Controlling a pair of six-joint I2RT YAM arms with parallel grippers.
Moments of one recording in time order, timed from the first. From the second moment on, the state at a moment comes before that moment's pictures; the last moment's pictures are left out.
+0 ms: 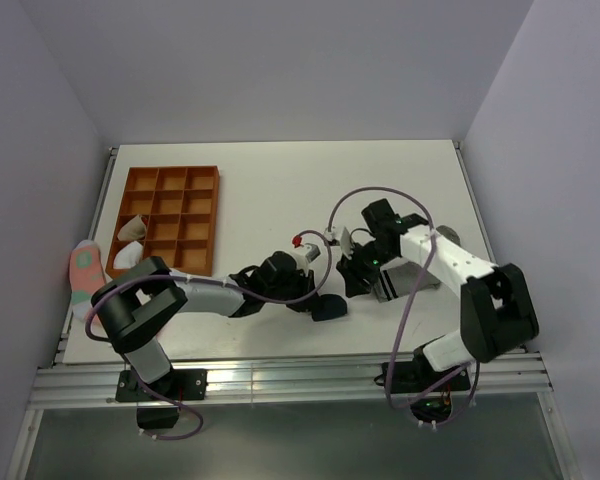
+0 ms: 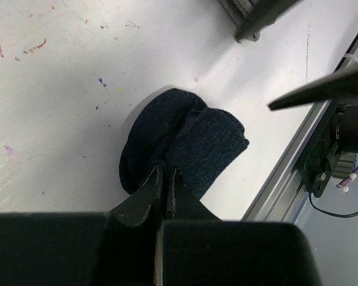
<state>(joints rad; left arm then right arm) -0.97 1.69 0.70 0.37 0.22 -0.62 0.38 1.49 0.96 -0.83 -0.63 -0.69</state>
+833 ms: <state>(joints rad) -0.95 1.73 0.74 0.33 0.30 -0.64 0.74 0.99 0.51 -0.50 -0.36 -0.86</state>
